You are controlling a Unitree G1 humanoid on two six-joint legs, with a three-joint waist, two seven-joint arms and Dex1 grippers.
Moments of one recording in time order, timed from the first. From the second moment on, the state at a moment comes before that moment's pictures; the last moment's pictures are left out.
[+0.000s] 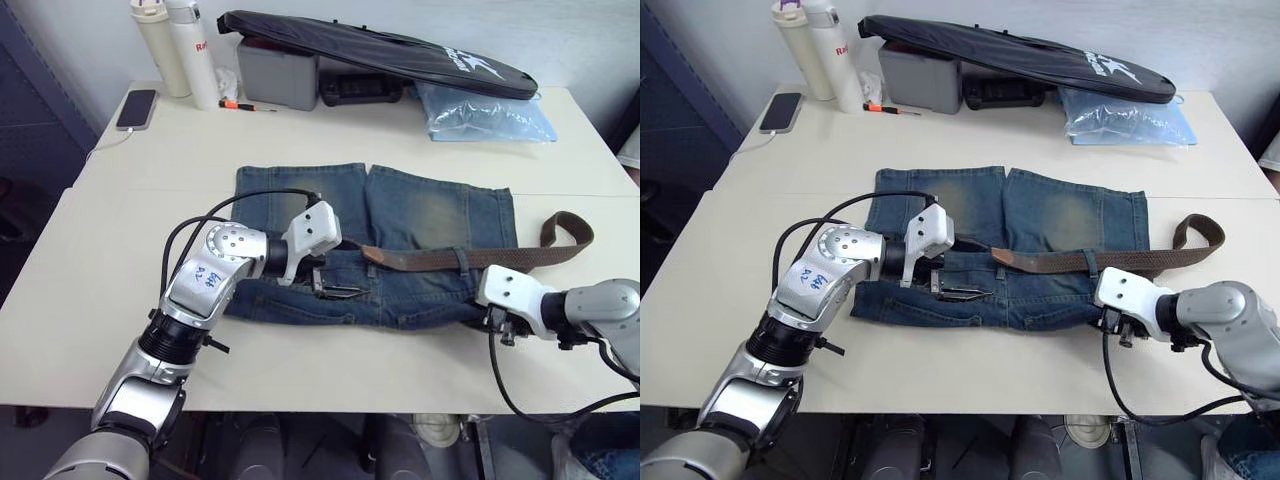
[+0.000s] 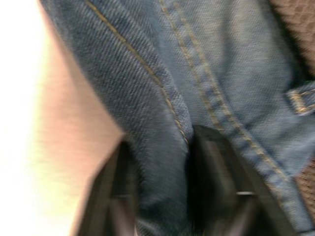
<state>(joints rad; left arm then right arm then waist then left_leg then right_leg) -0.70 0.43 -0.29 -0.10 -0.25 0.59 -0.95 -0.13 -1.13 0.04 -0.23 0.16 0.43 1.02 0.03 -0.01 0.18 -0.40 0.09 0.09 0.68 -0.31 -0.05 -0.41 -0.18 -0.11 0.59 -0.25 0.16</state>
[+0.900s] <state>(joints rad) -0.69 0.41 -0.29 -0.11 -0.25 0.59 -0.94 -0.18 -1.21 -0.33 -0.03 0.41 0.46 1.14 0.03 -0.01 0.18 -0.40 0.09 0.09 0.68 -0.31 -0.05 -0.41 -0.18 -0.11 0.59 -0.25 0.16</state>
